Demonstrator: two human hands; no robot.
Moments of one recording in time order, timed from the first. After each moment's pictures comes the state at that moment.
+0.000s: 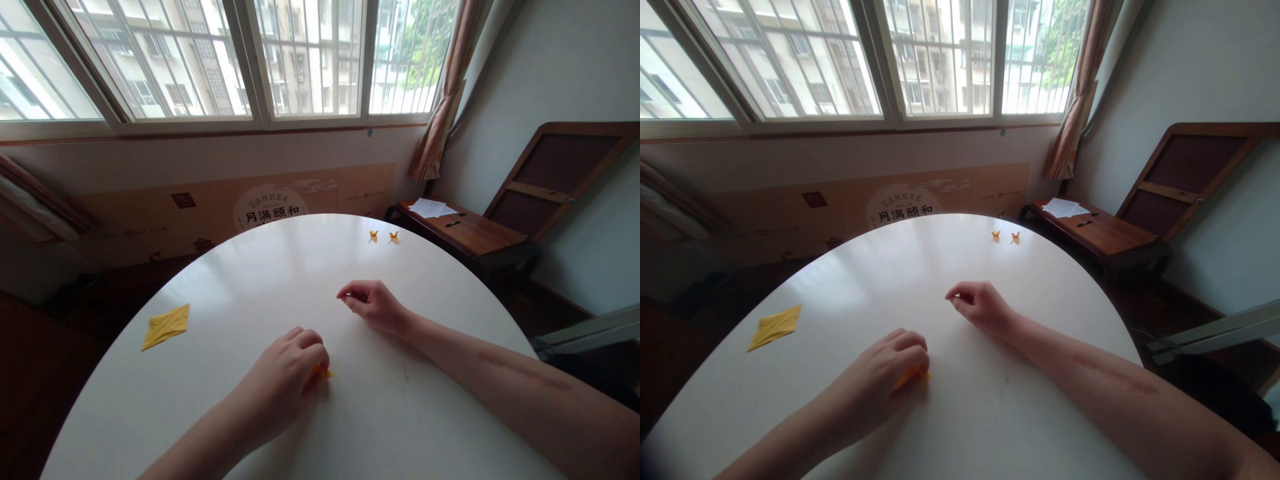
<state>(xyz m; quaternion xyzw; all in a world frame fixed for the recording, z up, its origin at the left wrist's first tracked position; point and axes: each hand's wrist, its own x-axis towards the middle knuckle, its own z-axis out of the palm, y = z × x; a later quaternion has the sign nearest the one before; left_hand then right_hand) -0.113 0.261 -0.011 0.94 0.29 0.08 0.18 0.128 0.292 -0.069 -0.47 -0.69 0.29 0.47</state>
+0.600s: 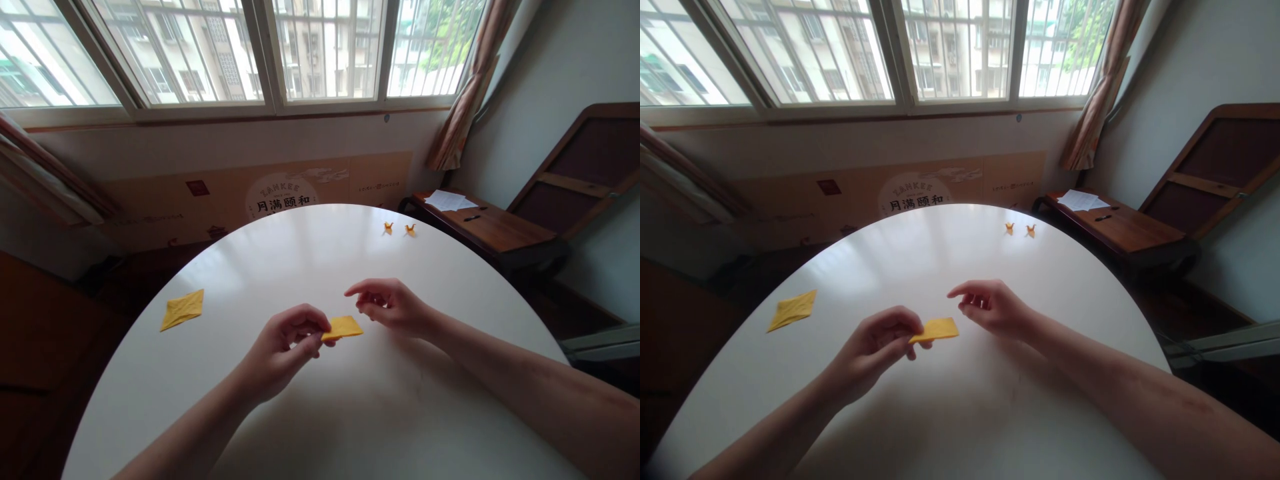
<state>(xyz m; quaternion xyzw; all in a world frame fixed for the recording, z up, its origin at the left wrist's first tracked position) -0.124 0.272 -0.014 0.67 0.29 0.31 0.60 0.129 0.274 -0.049 -0.40 -0.71 0.39 0.43</state>
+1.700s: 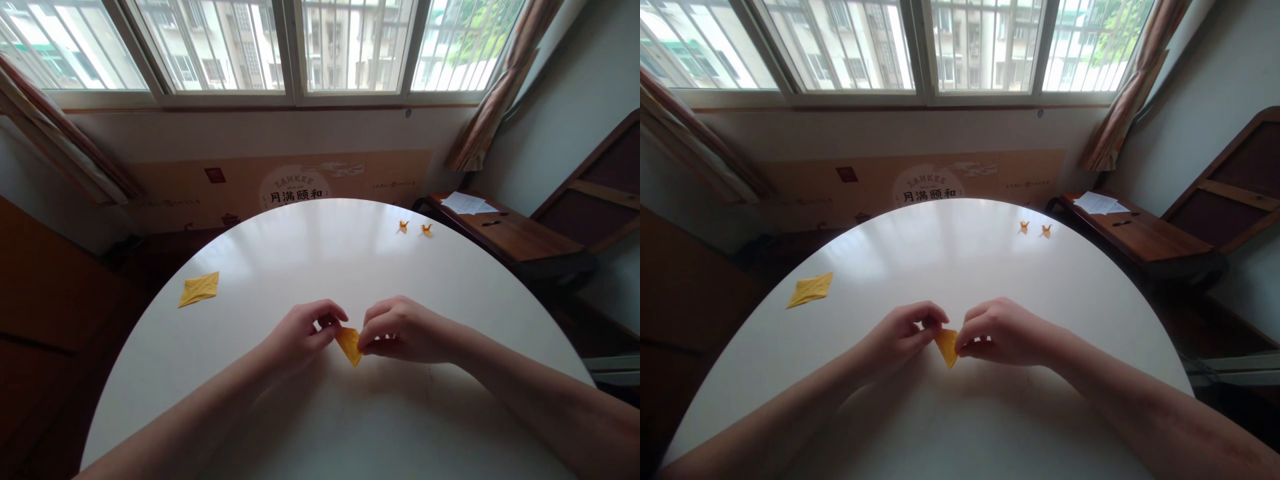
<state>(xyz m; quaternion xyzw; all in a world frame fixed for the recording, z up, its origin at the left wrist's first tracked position) -0.114 0.281 -0.030 0.79 0.37 0.23 0.43 0.125 0.254 -0.028 -0.27 -0.90 0.25 0.25</state>
